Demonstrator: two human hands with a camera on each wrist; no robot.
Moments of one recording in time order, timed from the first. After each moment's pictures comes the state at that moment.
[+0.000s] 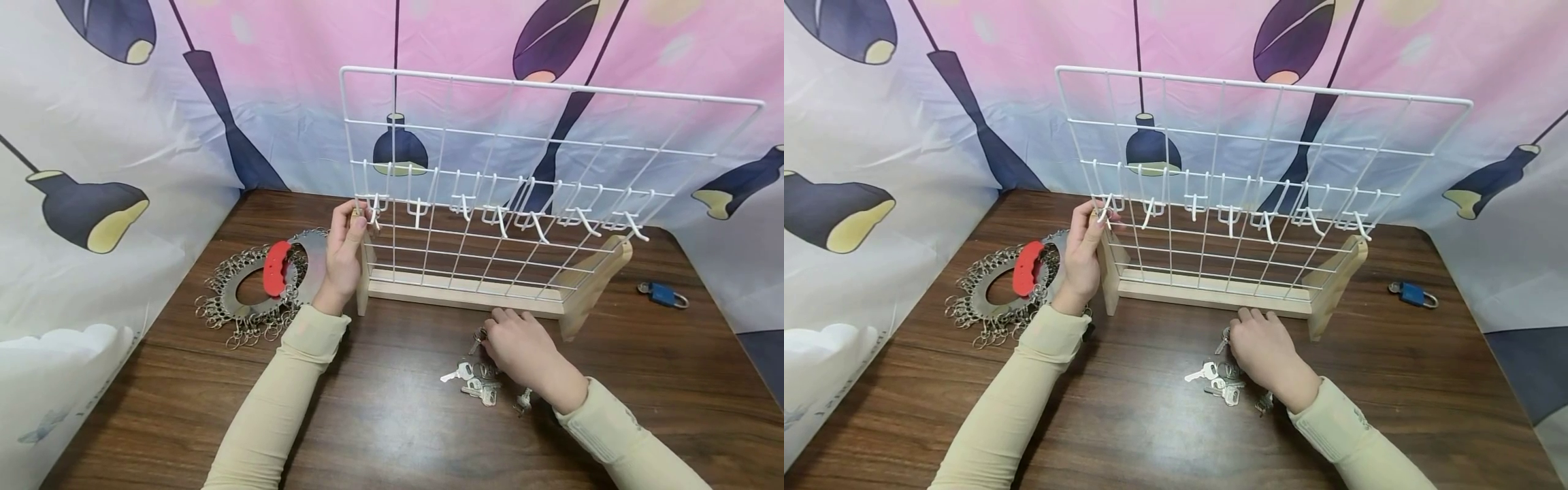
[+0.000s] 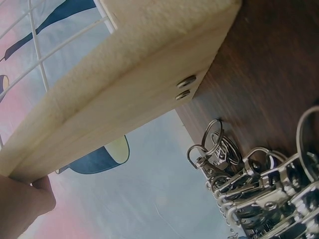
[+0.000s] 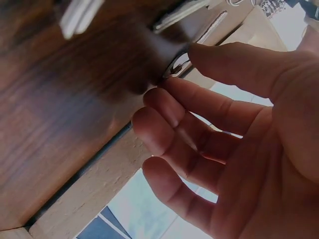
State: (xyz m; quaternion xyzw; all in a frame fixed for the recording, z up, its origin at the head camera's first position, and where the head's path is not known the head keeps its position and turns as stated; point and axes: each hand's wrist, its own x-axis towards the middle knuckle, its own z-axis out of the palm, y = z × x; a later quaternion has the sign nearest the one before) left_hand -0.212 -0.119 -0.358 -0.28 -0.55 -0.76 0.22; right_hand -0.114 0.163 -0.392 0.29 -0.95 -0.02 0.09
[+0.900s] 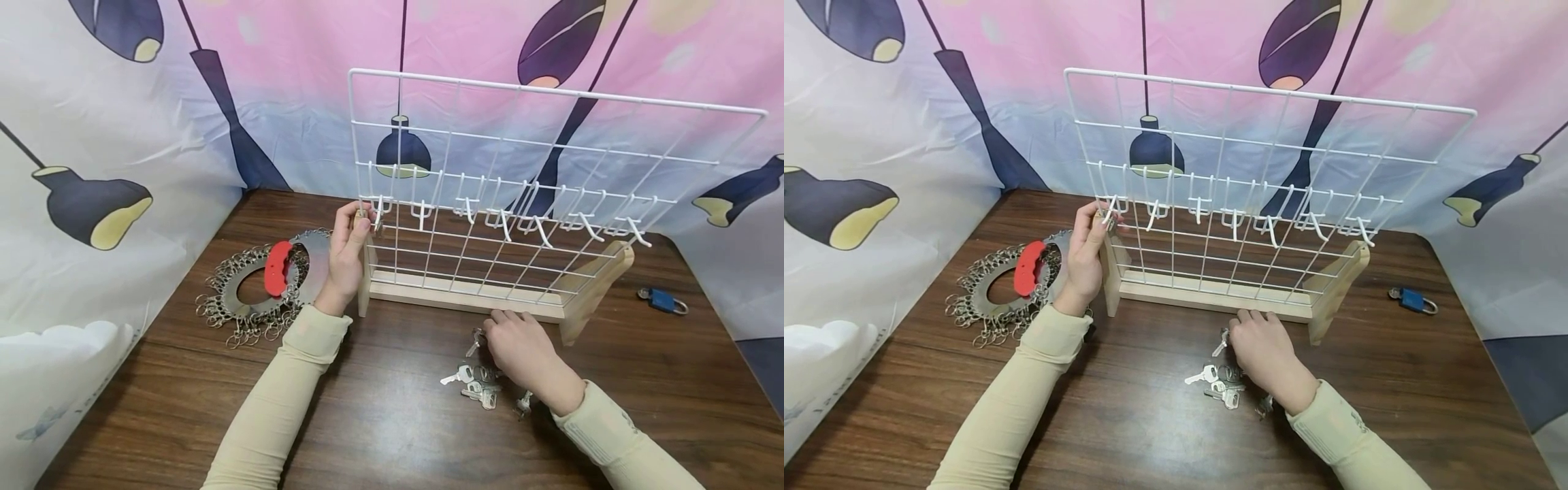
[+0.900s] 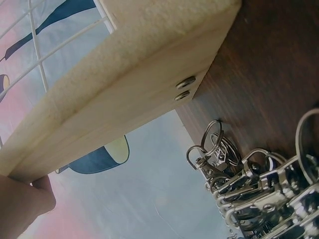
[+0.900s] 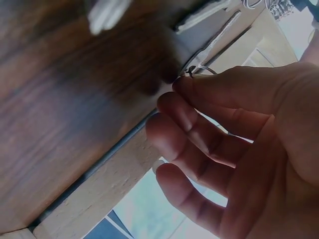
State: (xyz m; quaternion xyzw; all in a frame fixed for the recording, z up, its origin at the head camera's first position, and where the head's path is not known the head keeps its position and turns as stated) left_hand -0.211 -0.121 -0.358 -0.27 -0.56 -0.75 0.23; right_hand -0.119 0.162 -0.399 0.30 -0.94 -0.04 0.14
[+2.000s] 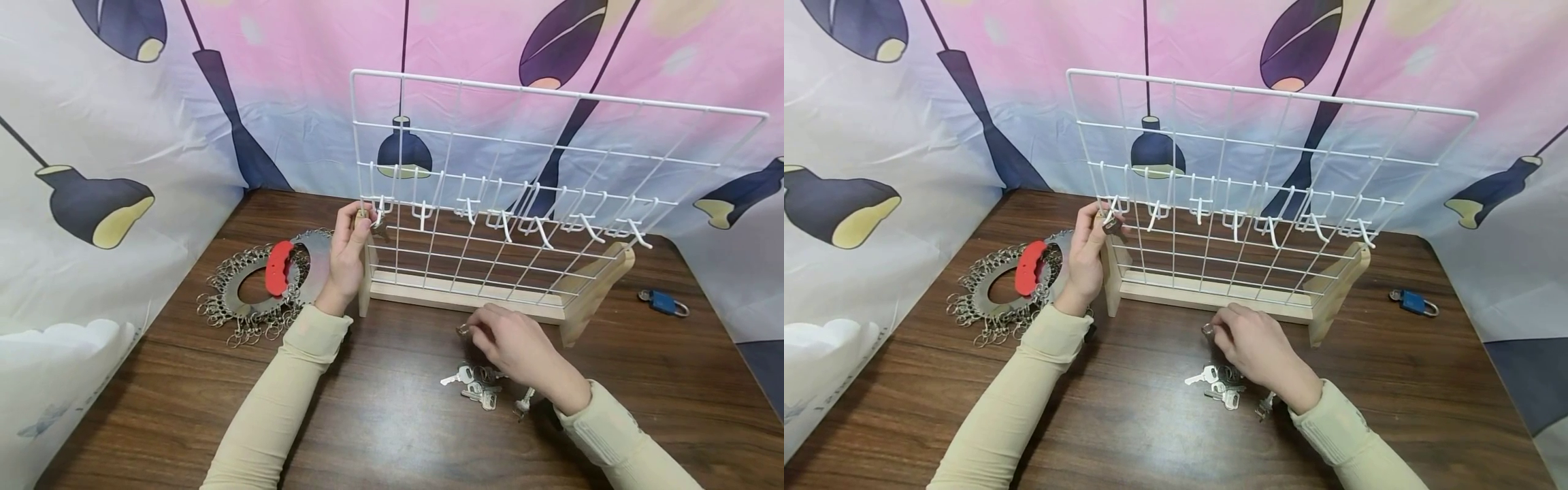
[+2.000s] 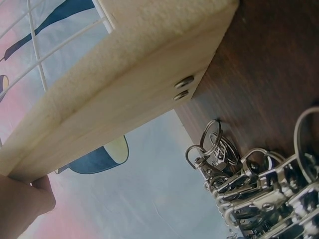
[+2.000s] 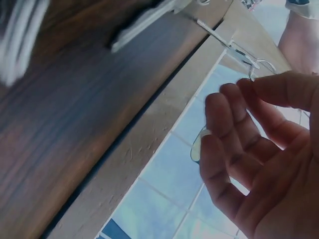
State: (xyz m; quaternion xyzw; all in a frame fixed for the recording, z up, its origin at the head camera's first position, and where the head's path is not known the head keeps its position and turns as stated) left_hand -0.211 -0.121 -0.359 -0.27 -0.58 -0.73 0.24; right_hand -0.121 0.155 -0.382 0.28 -0.94 0.17 0.09
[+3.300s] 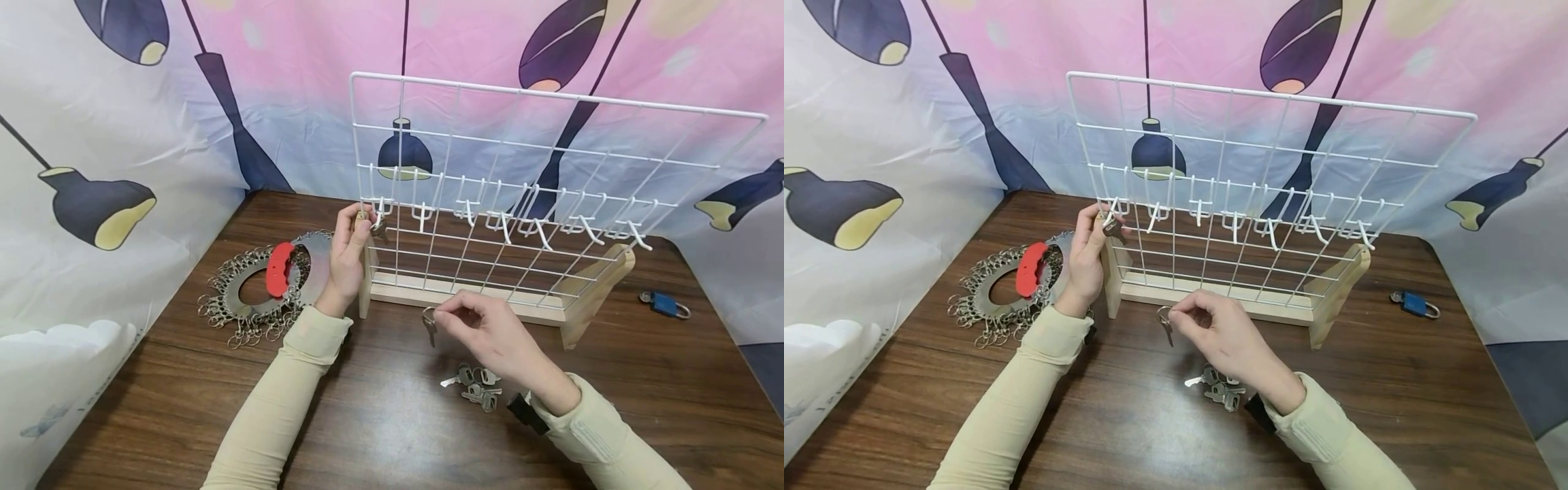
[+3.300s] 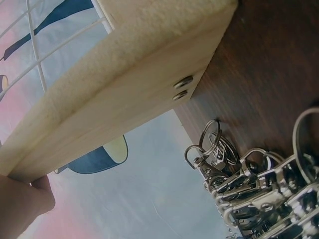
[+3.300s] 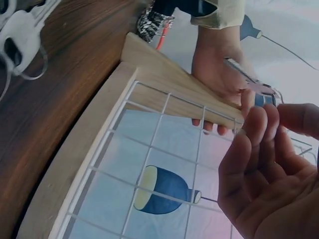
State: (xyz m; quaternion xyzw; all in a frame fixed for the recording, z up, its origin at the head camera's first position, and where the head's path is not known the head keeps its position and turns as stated) left_hand -0.209 -0.121 -0.357 -0.25 -0.58 -0.73 0.24; right_hand -0.106 0.113 -0.331 0.26 -0.85 0.46 0.01
